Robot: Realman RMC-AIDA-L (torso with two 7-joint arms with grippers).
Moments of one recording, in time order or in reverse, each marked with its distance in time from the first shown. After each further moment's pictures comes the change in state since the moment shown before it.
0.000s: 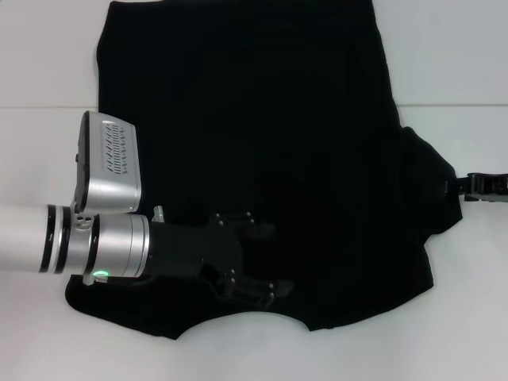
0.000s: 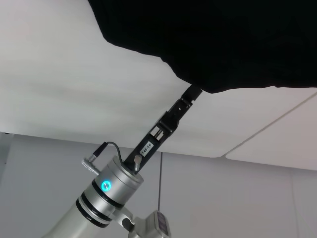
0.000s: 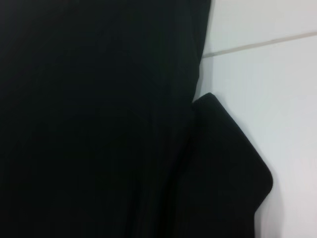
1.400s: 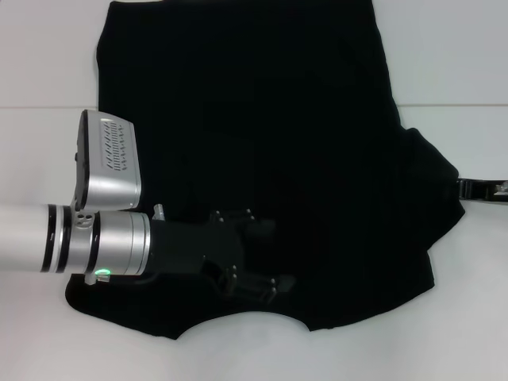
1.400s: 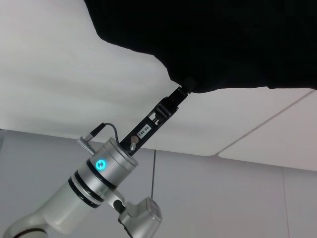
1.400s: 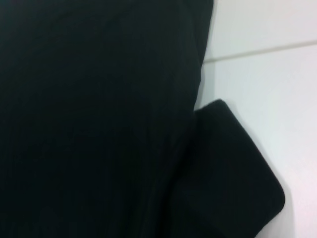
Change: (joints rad) left arm 0.001 -0.002 -0.003 -0.004 -0.014 -0.010 -0.010; right arm -0.031 0.055 -0.017 0.022 0.090 0.147 -0.129
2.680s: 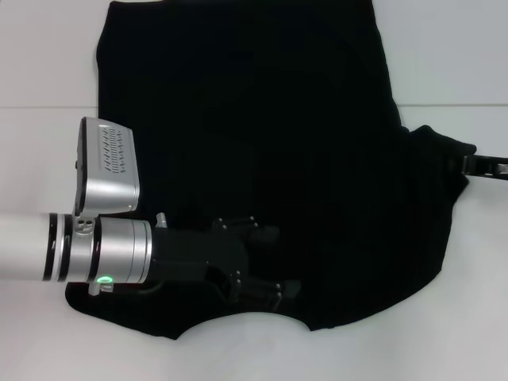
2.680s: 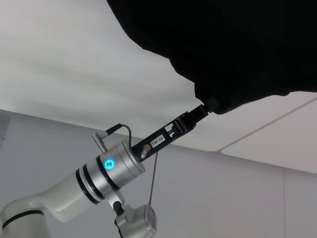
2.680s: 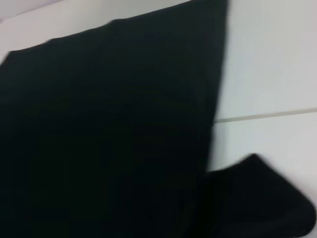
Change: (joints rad) left arm 0.007 -0.002 -0.003 -0.028 -0.020 0.015 -0.027; right arm -0.002 0.000 0.034 -0.001 0.143 0.028 -0.173
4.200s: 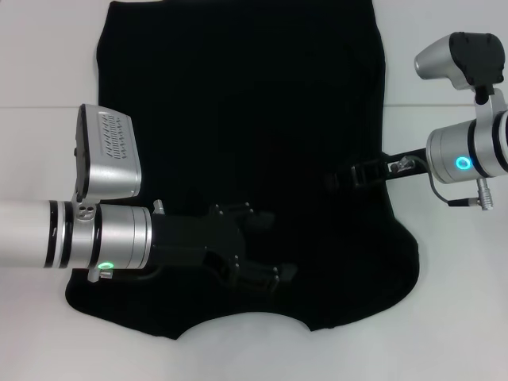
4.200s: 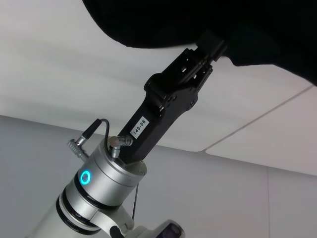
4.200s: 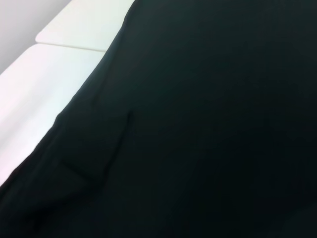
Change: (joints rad) left arm -0.017 0.006 -0.005 0.007 0.000 -0.038 -0.016; right arm 0.189 0.013 -0.293 0.009 -0.011 -0.221 0.157
